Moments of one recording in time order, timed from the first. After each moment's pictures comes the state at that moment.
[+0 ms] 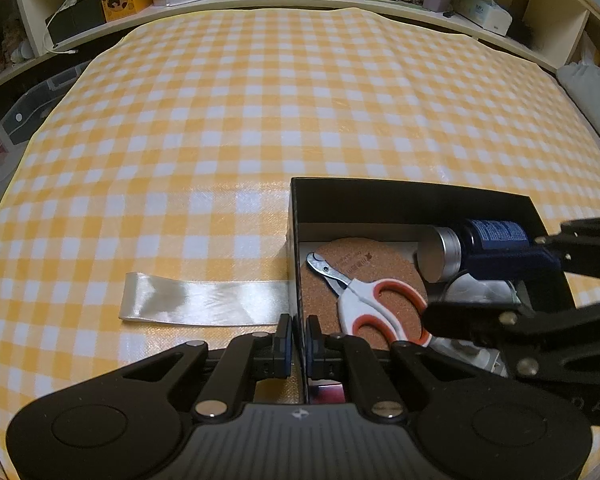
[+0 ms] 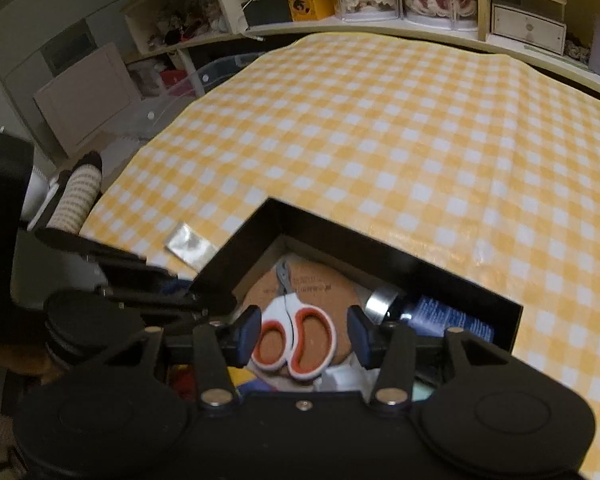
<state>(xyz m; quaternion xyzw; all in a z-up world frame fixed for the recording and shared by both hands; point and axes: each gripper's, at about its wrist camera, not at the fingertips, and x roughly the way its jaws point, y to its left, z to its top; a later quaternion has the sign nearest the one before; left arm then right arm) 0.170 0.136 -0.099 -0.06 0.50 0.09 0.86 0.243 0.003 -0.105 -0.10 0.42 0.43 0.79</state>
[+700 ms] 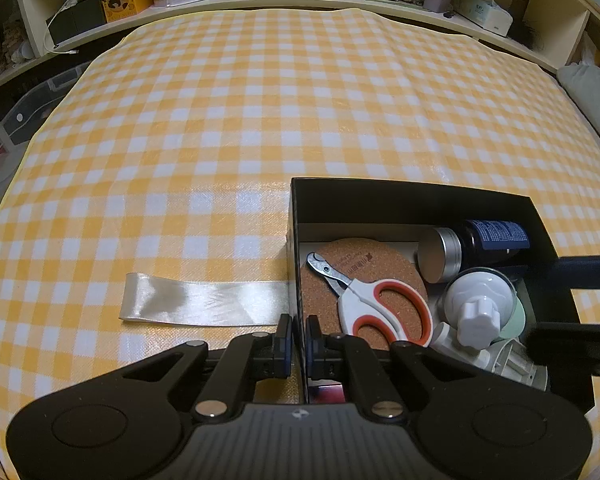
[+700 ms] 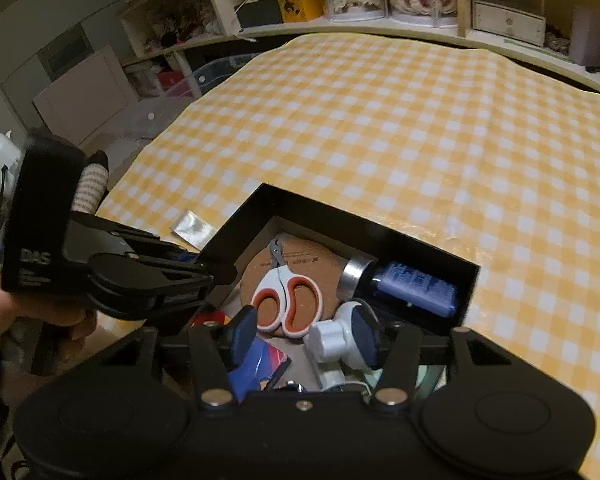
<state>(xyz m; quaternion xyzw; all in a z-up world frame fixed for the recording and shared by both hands) 0.169 0.137 -0.099 -0.06 0.50 0.09 0.86 0.226 -0.035 -0.083 -0.09 0.42 0.42 0.80</state>
